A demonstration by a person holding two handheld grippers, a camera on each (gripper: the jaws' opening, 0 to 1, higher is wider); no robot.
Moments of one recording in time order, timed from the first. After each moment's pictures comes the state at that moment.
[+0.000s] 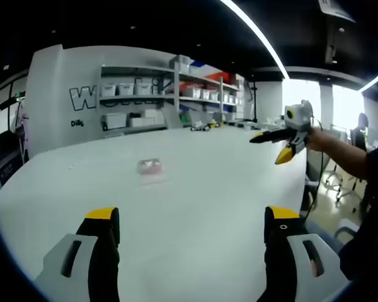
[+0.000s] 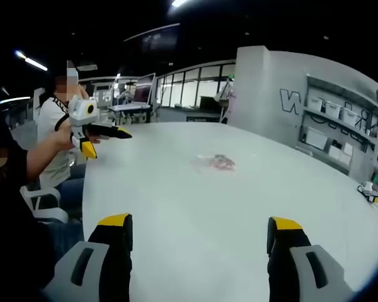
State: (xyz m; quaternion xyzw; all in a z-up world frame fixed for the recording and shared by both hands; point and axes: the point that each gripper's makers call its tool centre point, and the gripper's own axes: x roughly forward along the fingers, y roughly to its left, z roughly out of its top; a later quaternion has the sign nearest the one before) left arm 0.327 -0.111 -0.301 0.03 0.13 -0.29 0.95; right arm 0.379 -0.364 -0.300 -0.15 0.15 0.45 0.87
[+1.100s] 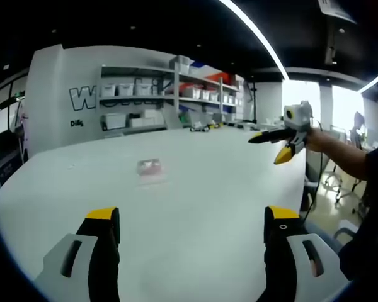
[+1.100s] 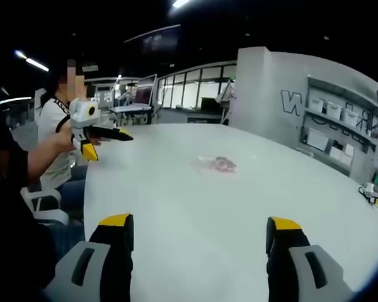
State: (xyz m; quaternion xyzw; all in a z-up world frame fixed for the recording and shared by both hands) left arm 0.327 -0.113 -0.300 0.03 0.12 -0.30 0.95; right arm 0.378 -0.359 -0.297 -0.14 0.14 0.45 0.87
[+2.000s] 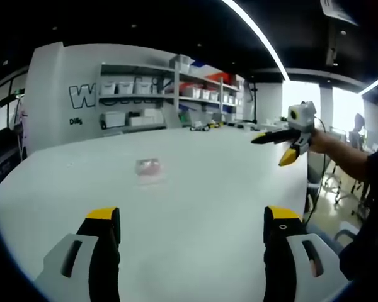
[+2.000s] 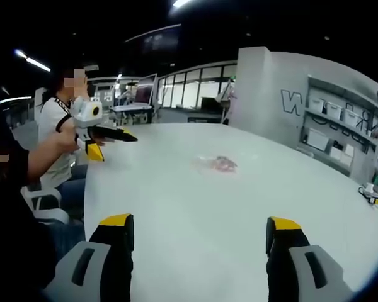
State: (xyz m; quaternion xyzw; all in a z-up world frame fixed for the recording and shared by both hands) left arm 0.338 -0.119 -0.306 0.02 0.13 -0.30 0.95; right arm 0.377 -0.360 -0.299 -0.14 0.14 0.46 0.87
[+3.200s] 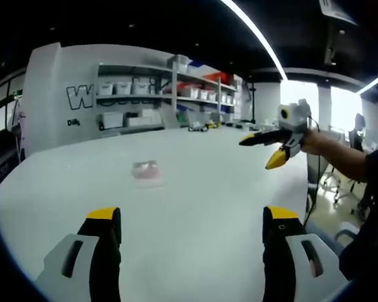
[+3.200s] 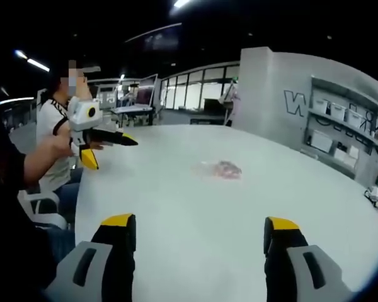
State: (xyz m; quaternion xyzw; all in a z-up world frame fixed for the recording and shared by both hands) left arm 0.345 -0.127 -0.305 0.03 0.13 -0.30 0.94; right arm 0.396 -0.330 -0.301 -0.14 0.14 0.47 0.86
